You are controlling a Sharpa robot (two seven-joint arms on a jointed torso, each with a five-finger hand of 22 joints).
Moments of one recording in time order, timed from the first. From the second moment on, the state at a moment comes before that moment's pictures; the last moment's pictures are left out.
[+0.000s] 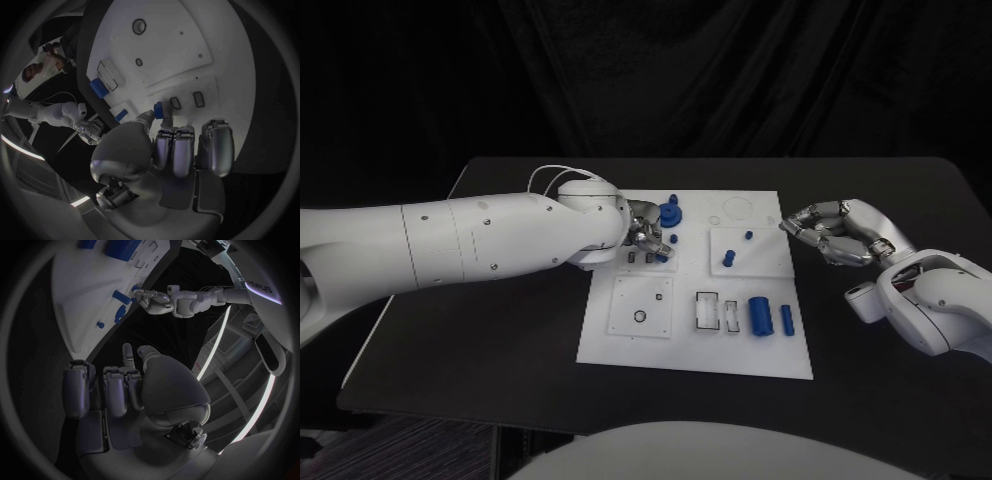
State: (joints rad) left arm 1.35 -0.64 -0.21 1.46 -1.19 0.07 -0.50; left_hand 1.11 0.10 0.09 0.11 0.34 0.99 0.03 0.29 0.97 1.47 -0.04 1.57 1.31 1.47 -0.10 1.57 1.31 0.05 1.44 0.02 1.43 1.27; right arm 1.22 -1.02 -0.25 1.58 -0.66 -0.49 0.38; right_hand 1.30 0.08 0.07 0.27 0.58 0.84 0.10 0.42 0.30 1.47 0.03 1.57 1.31 1.47 -0.03 1.57 1.31 0.05 1.46 0.08 1.43 1.31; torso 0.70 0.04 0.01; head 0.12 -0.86
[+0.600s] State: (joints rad) left arm 1.35 -0.64 -0.21 1.47 -1.19 0.07 -0.49; left_hand 1.05 0.03 0.30 0.03 0.47 1.03 0.02 0.26 1.01 1.47 -0.04 1.57 1.31 1.47 -0.10 1.57 1.31 0.05 1.44 0.01 1.43 1.29; right arm 1.22 -1.02 -0.25 1.57 -0.66 -0.48 0.38; right_hand 1.31 0.08 0.08 0.26 0.60 0.84 0.10 0.43 0.30 1.47 0.03 1.57 1.31 1.47 -0.03 1.57 1.31 0.05 1.46 0.08 1.43 1.31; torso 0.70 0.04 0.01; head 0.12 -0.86
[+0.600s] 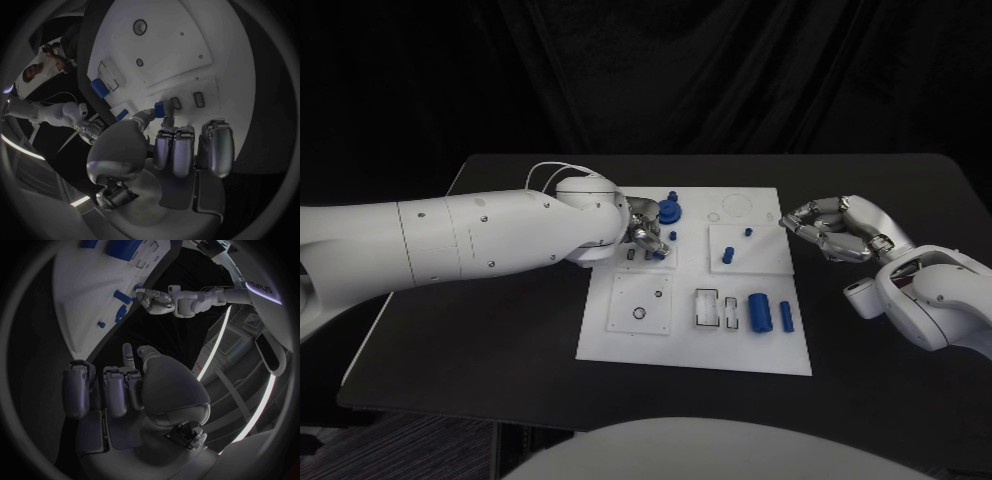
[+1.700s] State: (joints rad) left arm 1.34 -0.68 -0.21 1.48 -1.19 0.05 -0.53; left_hand 0.99 0.02 0.41 -0.02 0.45 1.05 0.02 0.26 1.04 1.46 -0.05 1.57 1.31 1.47 -0.10 1.57 1.31 0.05 1.44 0.01 1.42 1.29; right arm 1.22 -1.02 -0.25 1.57 -0.66 -0.47 0.37; right_hand 1.31 0.07 0.08 0.26 0.61 0.84 0.10 0.43 0.30 1.47 0.03 1.57 1.31 1.47 -0.03 1.57 1.31 0.05 1.46 0.08 1.42 1.31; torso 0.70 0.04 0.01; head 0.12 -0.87
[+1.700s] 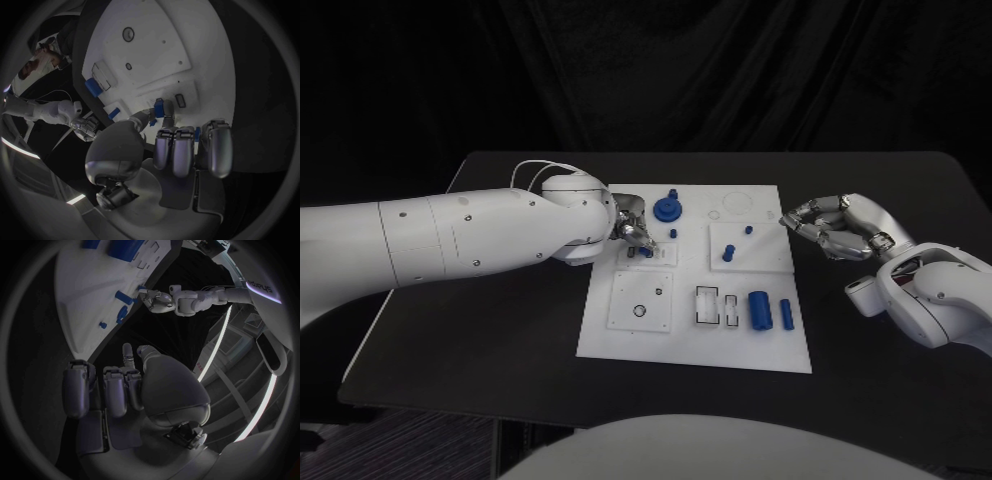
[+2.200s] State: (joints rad) left arm 1.34 -0.68 -0.21 1.47 -1.19 0.06 -0.54; left_hand 0.96 0.02 0.44 -0.03 0.41 1.05 0.02 0.25 1.04 1.46 -0.05 1.57 1.31 1.47 -0.10 1.57 1.31 0.05 1.44 0.01 1.42 1.29; right arm 1.22 -1.01 -0.25 1.57 -0.66 -0.47 0.36; right_hand 1.31 0.07 0.08 0.26 0.61 0.83 0.10 0.43 0.30 1.47 0.03 1.57 1.31 1.47 -0.03 1.57 1.31 0.05 1.46 0.08 1.42 1.31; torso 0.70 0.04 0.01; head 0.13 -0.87
